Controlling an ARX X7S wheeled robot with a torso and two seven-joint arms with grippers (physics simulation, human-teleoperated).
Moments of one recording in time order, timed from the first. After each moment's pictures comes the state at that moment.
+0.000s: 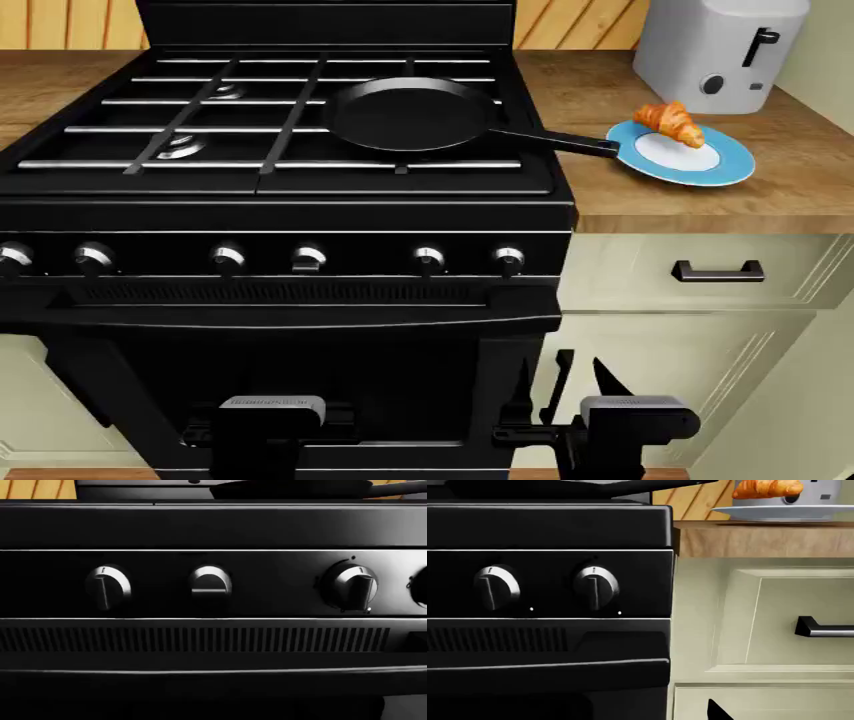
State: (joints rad) left arm 0.00 0.00 0.00 0.00 0.00 0.00 0.00; right arm 0.00 0.00 0.00 0.00 0.00 0.00 0.00
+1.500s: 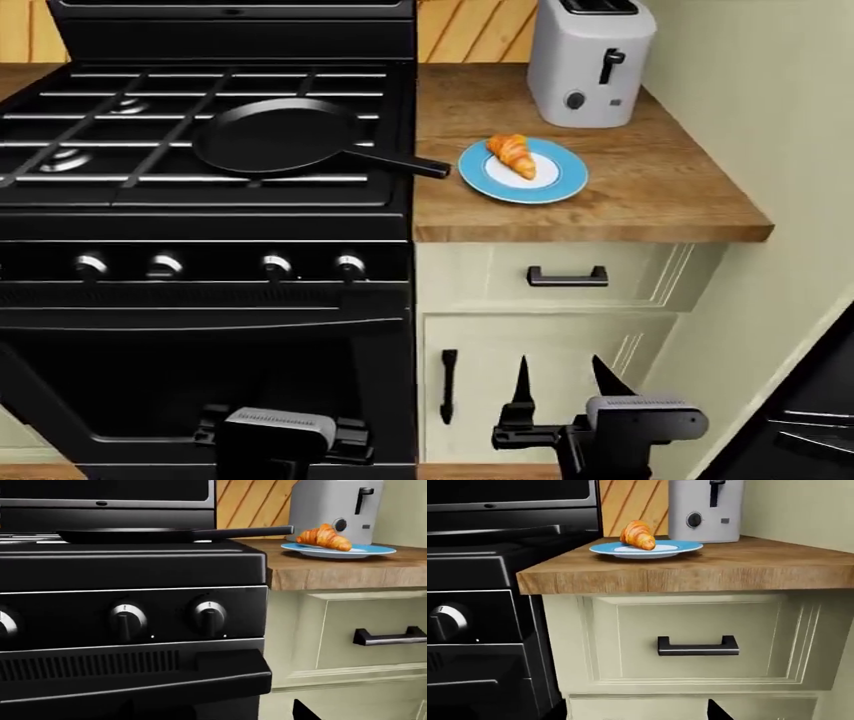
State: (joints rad) left arm 0.05 -0.13 0.16 0.08 -0.12 0.02 -0.05; right arm -0.02 0.12 -0.12 -0.07 0.14 0.02 0.10
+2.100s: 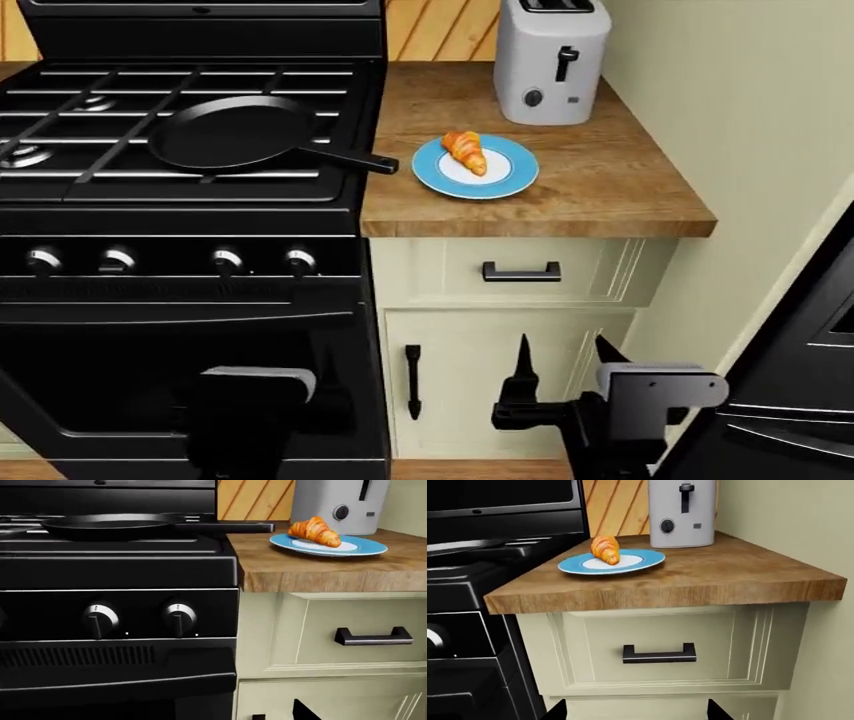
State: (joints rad) left arm 0.00 -0.18 0.12 0.43 -0.22 -0.49 -0.16; right arm 0.01 0.17 -0.13 -0.41 0.25 0.42 0.19
